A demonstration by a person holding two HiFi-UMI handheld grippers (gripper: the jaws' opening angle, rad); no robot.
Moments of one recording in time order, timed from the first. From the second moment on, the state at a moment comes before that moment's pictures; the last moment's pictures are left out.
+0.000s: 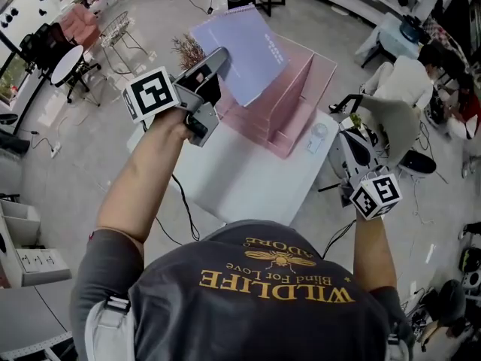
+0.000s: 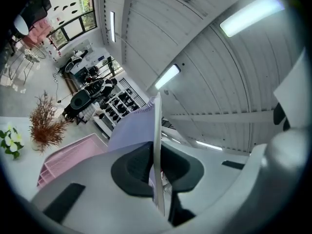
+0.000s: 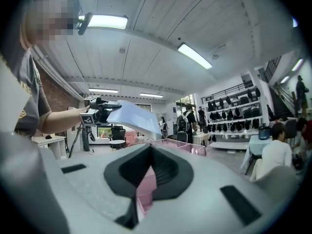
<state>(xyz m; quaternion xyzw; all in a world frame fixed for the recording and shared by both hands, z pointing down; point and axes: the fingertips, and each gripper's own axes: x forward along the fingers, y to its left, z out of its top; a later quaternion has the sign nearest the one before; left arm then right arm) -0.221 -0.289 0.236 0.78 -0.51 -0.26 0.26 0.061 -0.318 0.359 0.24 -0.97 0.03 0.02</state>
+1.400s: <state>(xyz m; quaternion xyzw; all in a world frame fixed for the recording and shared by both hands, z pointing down) -0.252 -0.381 0.484 0.59 -0.73 0.08 0.33 0.079 -0.311 0.355 0.26 -0.97 0.02 0.03</state>
